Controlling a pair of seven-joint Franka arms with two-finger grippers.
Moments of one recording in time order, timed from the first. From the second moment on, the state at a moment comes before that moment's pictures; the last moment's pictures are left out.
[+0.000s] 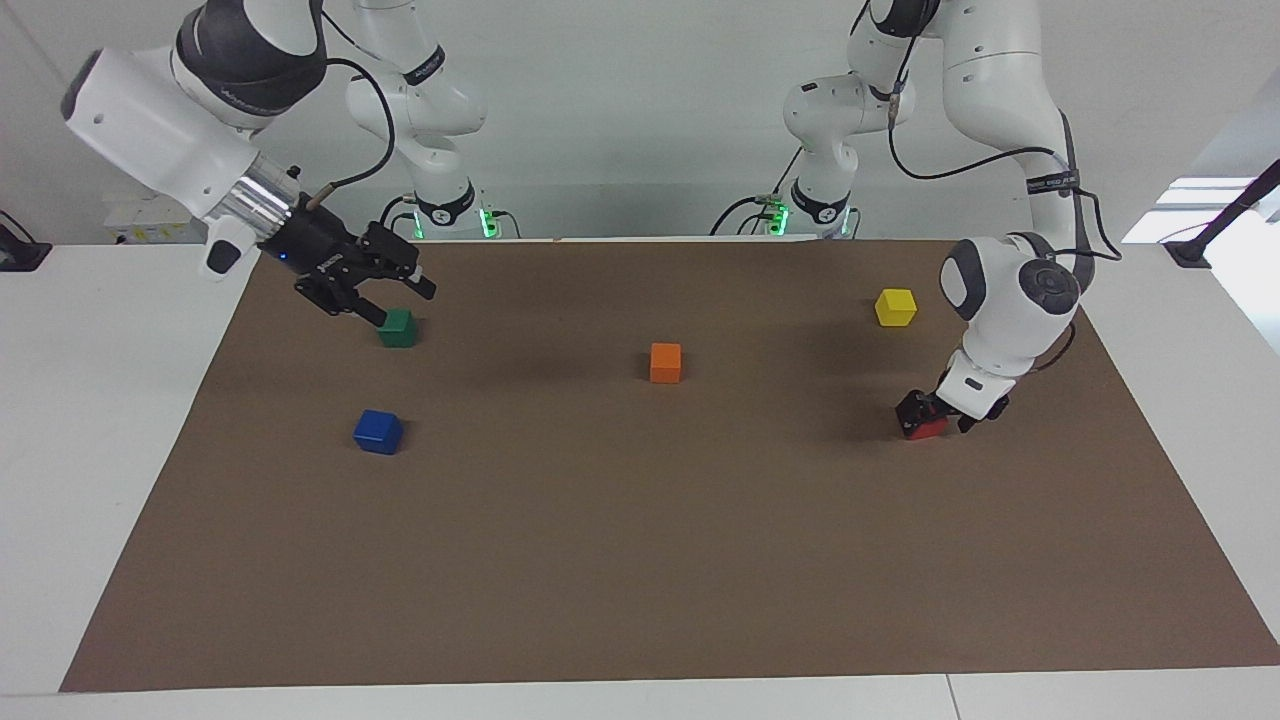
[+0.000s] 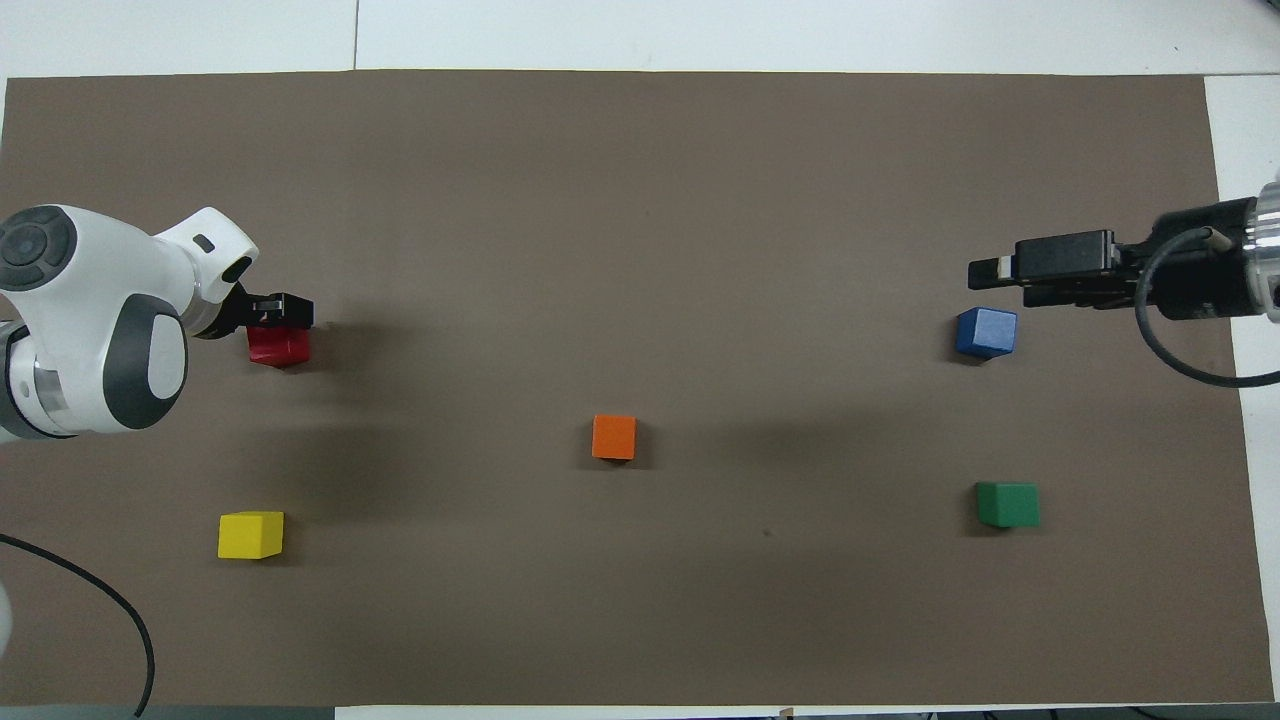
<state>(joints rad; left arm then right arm) 0.12 0.29 -0.13 -2.02 0.05 2.33 0.01 -0.07 -0.02 0.00 -1.86 0.79 1.79 -0.20</state>
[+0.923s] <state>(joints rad) 0.08 0.26 -0.15 -1.75 -0.21 1.92 -0.65 0.01 0.27 0.01 -2.01 1.82 1.55 -0.65</state>
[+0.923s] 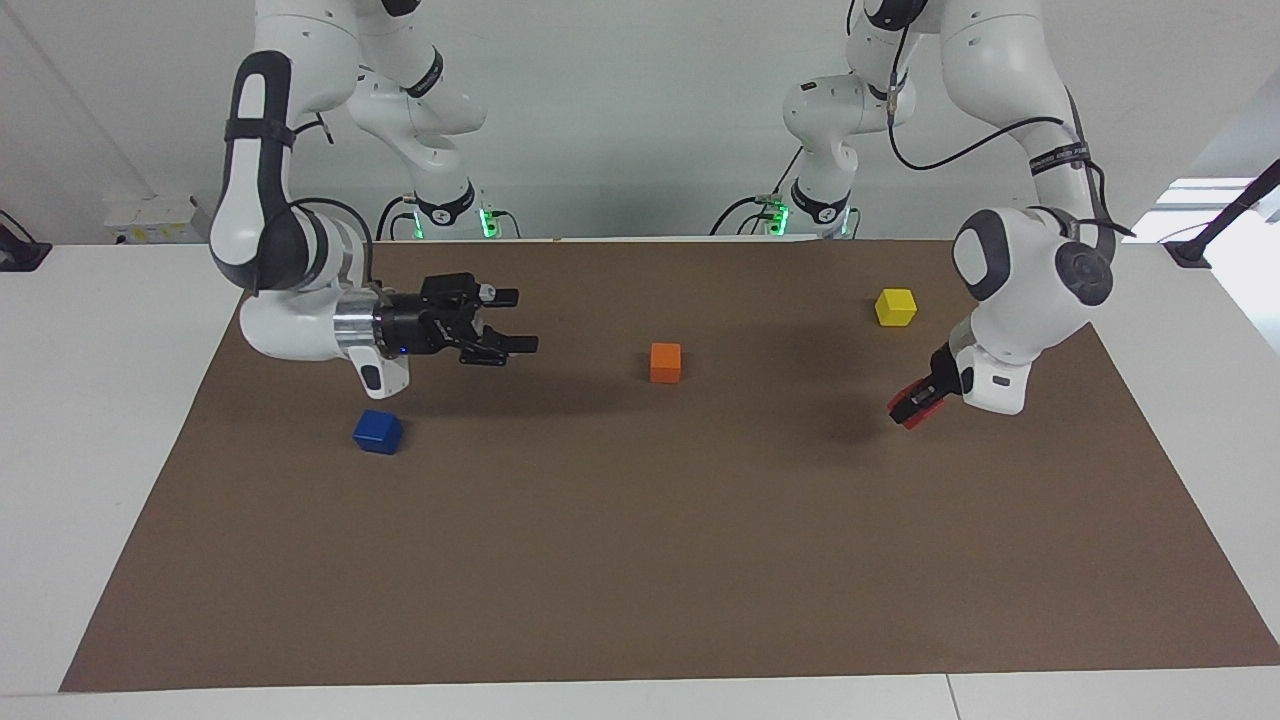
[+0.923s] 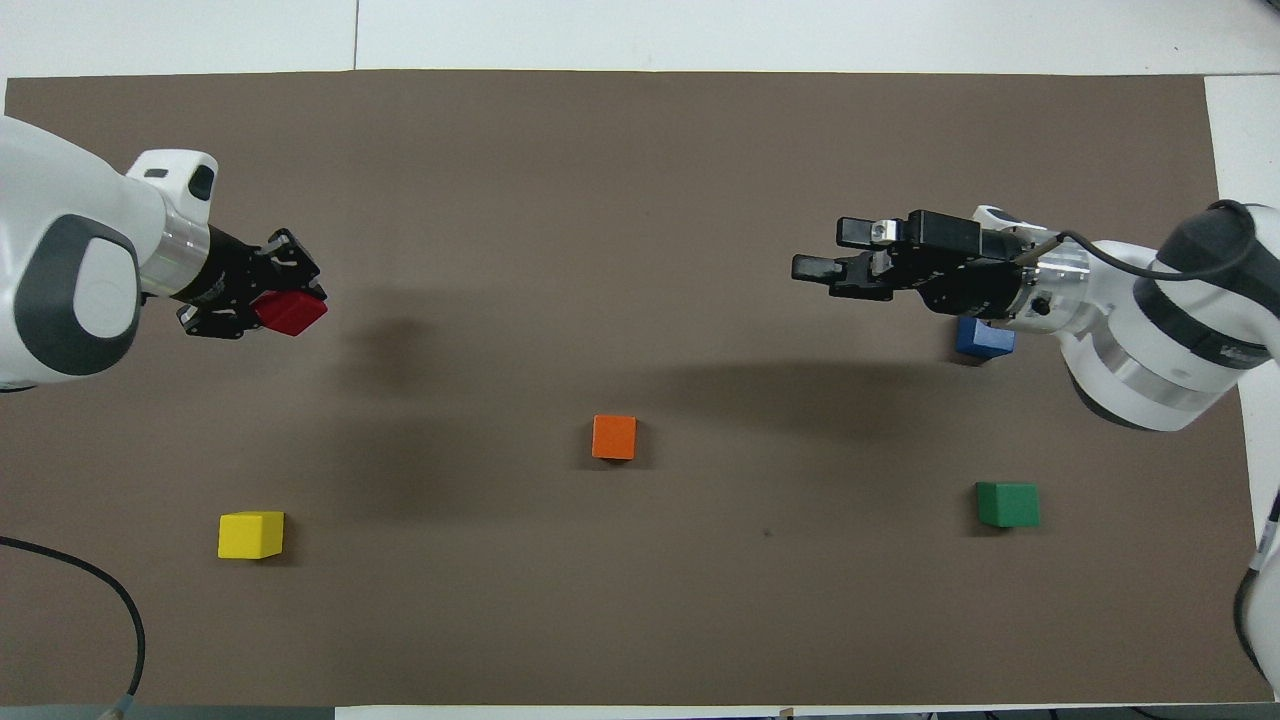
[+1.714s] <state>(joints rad) -0.01 0.16 -0.35 -1.63 -0.63 1.90 -1.74 0.12 0.42 0.01 -2.00 2.08 1.29 -0.74</state>
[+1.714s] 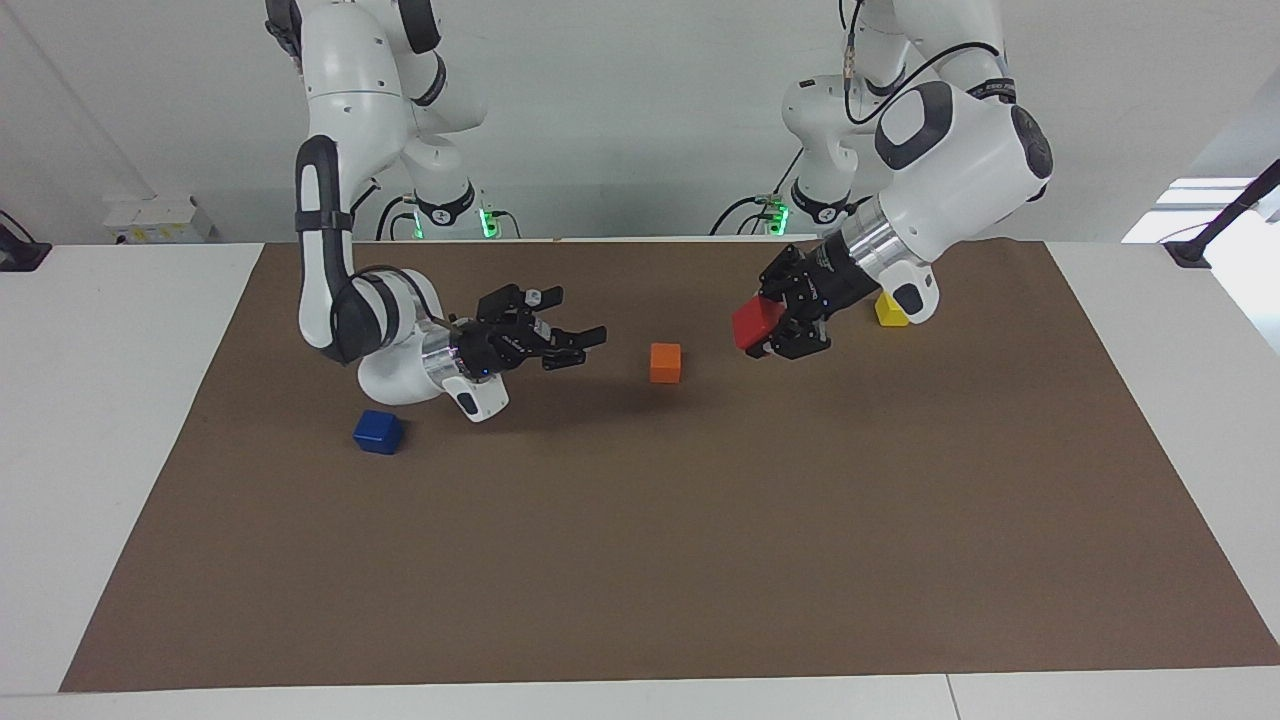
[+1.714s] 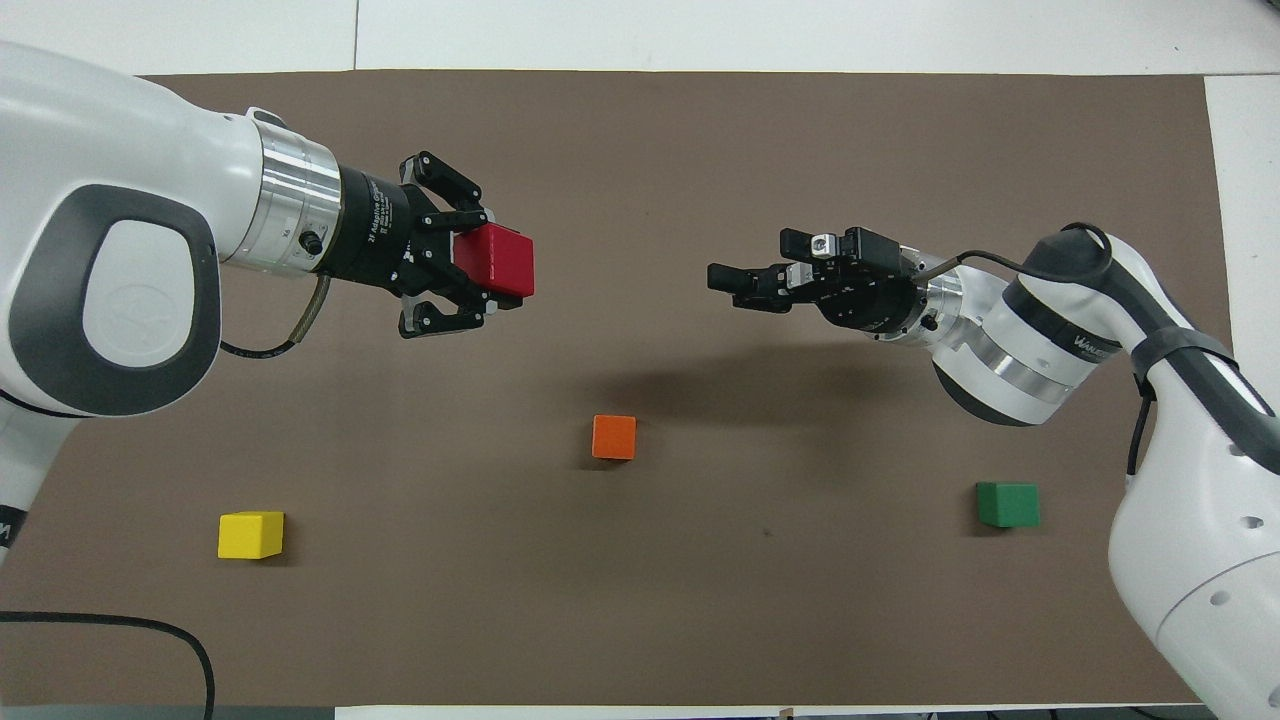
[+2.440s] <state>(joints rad) -0.16 0.13 -0.36 -1.70 -0.77 2.12 -1.90 0.18 0.43 0.01 -2.00 2.12 1.30 -0.76</state>
